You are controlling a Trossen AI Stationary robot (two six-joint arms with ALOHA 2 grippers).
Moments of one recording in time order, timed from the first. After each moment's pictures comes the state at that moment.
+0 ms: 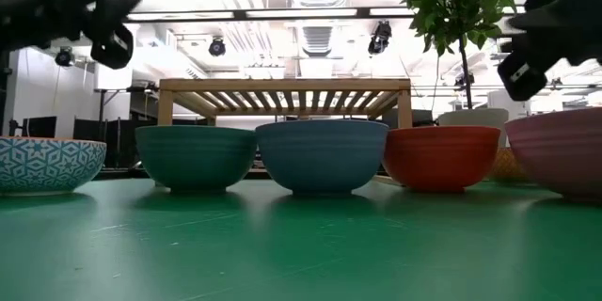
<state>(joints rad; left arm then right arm) -0.03 0.11 0.02 0.36 0.07 -0.29 0.19 0.19 0.03 0.11 -0.03 0.44</state>
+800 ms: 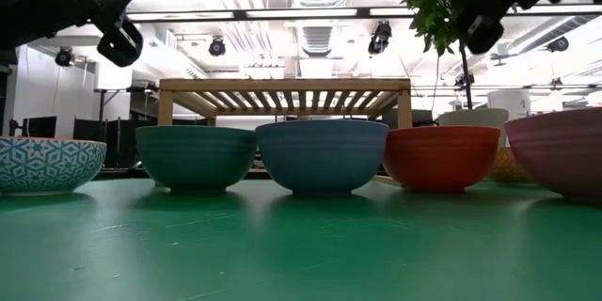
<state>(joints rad) -0.09 0.40 0.02 0.71 0.04 -0.54 0.23 0.84 0.49 0.05 0.04 0.42</state>
